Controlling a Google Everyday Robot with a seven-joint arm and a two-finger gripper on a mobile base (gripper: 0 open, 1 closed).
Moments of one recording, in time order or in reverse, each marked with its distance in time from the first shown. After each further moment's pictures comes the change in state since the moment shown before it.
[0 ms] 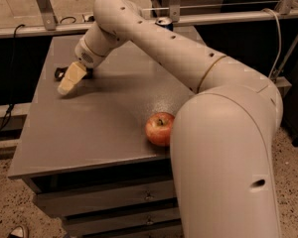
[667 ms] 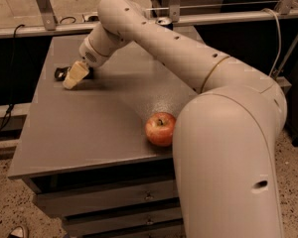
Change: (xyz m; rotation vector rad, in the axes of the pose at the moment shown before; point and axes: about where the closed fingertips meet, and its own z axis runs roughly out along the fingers) arm 0.008 -0.010 -0.003 0.024 -0.002 0.049
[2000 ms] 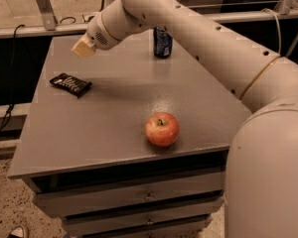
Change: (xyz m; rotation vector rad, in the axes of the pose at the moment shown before) arm -0.040 0.013 -0.089 0.079 -0.192 -0.062
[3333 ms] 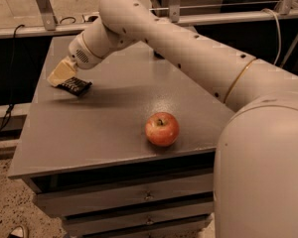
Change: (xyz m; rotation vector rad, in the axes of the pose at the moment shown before) arm 0.009 0.067 0.047 -0.176 0.046 0.130
